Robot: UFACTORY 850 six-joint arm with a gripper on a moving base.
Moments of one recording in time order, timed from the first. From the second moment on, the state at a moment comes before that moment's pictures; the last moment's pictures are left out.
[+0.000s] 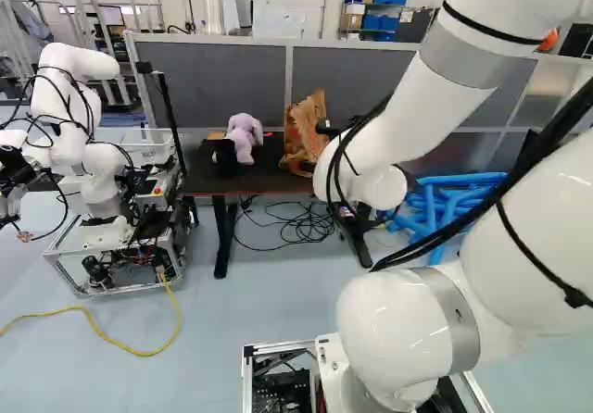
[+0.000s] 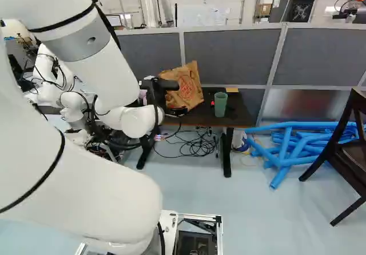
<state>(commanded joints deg) -0.1 13.9 -10.4 0.1 42.0 2.2</state>
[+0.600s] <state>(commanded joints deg) 0.0 15.7 -5.9 0.0 48.7 0.4</state>
